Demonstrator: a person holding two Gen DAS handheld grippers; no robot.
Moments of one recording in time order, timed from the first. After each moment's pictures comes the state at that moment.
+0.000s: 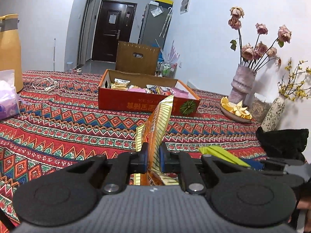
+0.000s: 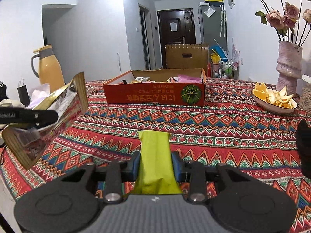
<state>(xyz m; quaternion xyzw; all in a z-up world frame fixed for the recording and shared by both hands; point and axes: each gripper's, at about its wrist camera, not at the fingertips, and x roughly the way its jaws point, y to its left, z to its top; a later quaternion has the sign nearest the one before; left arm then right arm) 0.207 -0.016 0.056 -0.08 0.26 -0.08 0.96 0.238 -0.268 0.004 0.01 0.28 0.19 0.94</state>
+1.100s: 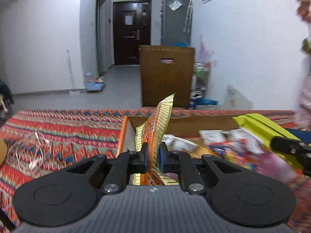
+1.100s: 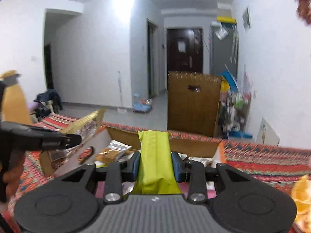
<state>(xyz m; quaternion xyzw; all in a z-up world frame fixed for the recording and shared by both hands) 0.557 0.020 0.058 0.00 0.27 0.02 0.96 0.561 -0.195 0.057 -0.02 0.23 0.19 0.95</state>
